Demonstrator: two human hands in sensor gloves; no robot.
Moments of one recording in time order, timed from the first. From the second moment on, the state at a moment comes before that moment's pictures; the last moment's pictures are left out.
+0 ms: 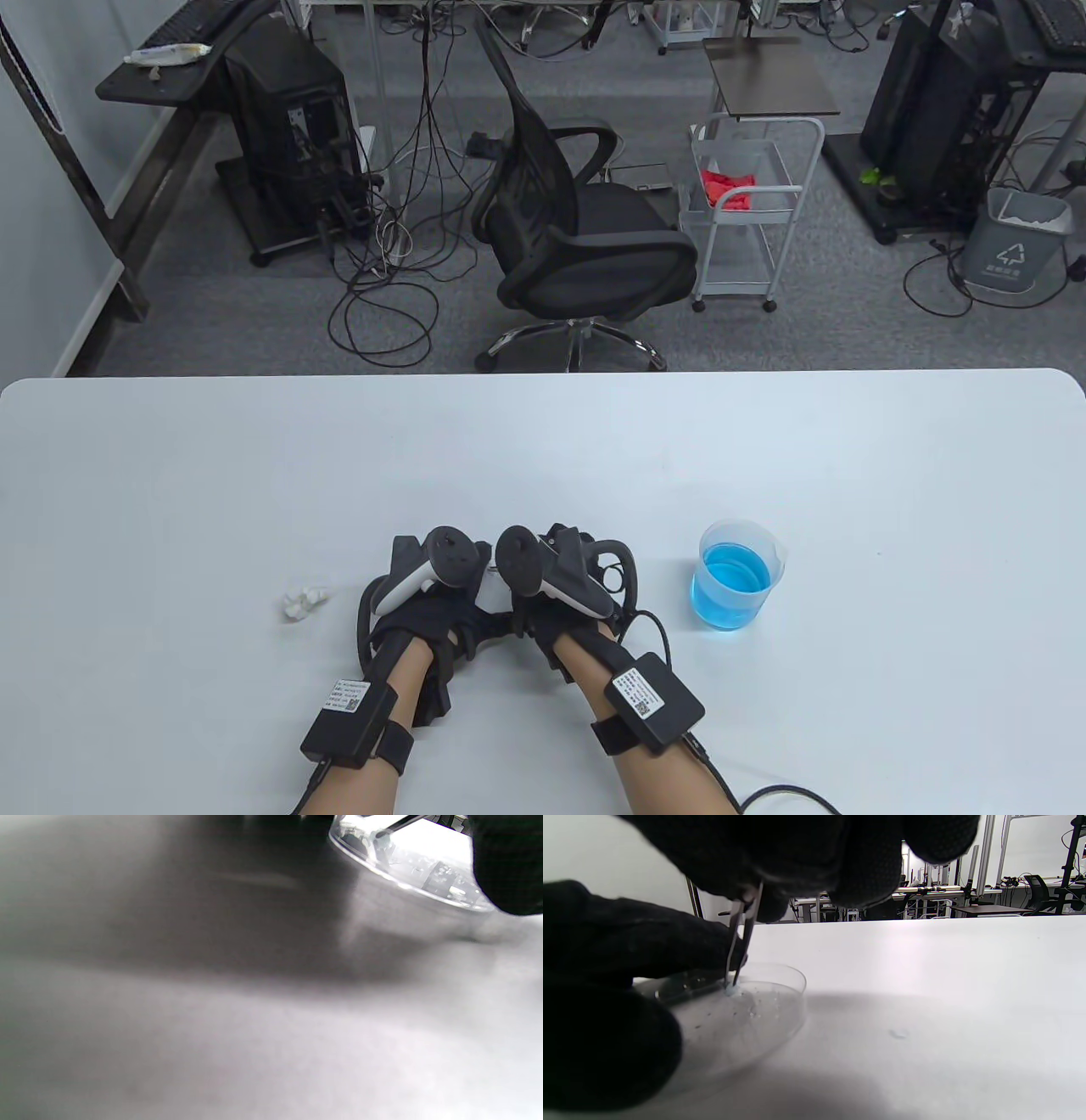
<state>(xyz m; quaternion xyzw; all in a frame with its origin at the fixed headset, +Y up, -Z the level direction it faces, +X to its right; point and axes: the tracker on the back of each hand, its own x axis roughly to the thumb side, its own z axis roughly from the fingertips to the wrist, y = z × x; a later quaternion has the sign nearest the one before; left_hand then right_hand) -0.152 -0.793 -0.408 -0.28 -0.07 0.17 0.94 -0.001 -0.728 -0.399 0.13 -0.04 0.99 0.07</state>
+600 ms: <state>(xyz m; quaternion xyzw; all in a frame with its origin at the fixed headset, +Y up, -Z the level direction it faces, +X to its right) -0.152 -0.794 -0.408 -0.28 -0.07 0.17 0.94 0.000 -0.727 -0.398 0.14 -0.06 0.99 0.07</state>
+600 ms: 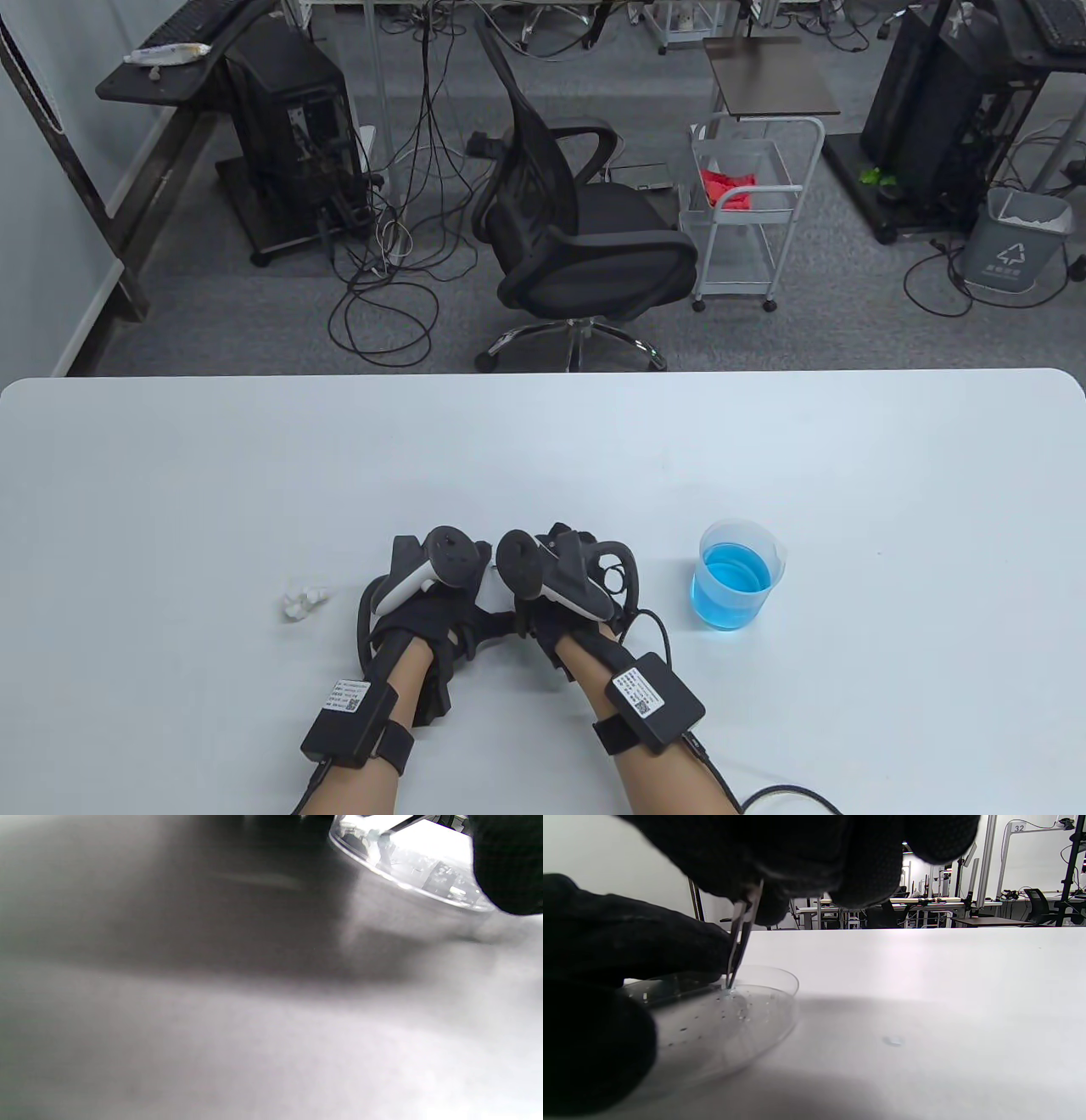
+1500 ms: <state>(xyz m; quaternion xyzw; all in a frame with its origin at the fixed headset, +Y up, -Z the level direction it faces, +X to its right) -0.152 -0.794 -0.408 -0.28 -0.07 0.17 0.94 -0.007 -0.725 -0.394 0.15 -0.05 0.98 0.06</state>
